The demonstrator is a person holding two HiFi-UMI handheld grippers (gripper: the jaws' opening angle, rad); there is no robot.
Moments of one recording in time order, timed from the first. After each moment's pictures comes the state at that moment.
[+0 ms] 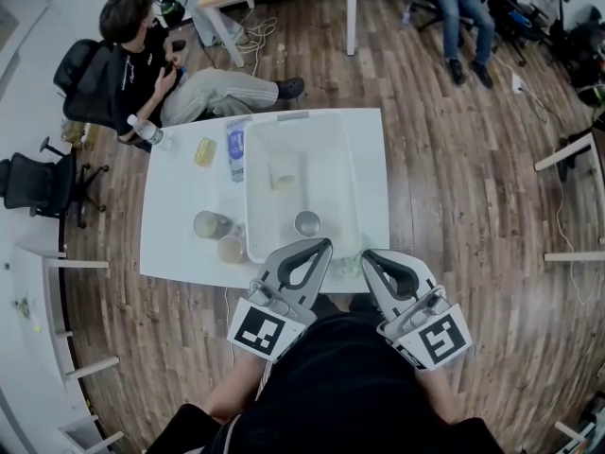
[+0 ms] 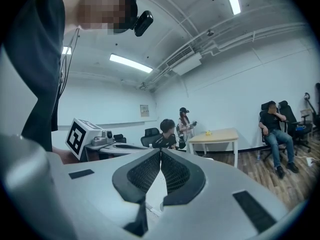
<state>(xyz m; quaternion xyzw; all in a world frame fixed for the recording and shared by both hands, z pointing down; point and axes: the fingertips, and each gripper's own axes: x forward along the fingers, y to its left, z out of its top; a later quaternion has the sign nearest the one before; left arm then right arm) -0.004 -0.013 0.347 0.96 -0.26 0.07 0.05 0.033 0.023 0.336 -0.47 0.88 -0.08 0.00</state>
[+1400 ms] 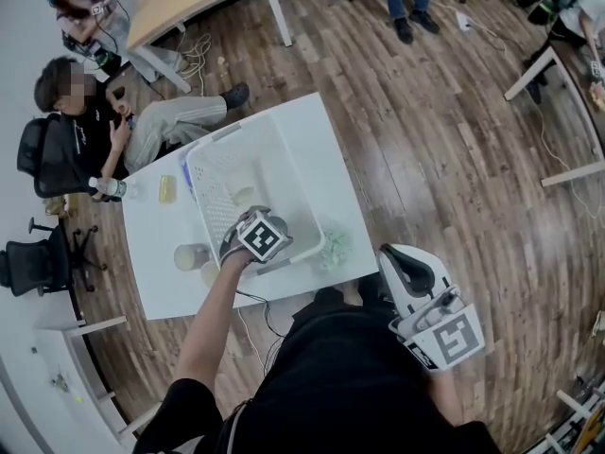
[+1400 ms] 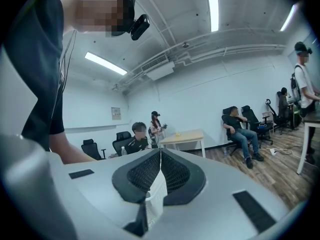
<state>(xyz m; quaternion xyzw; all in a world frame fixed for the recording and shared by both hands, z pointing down) -0.031 -0.087 0.660 0.78 -0.01 0.62 0.04 0.119 0.073 0.350 -0.61 0.78 -0.11 0.02</state>
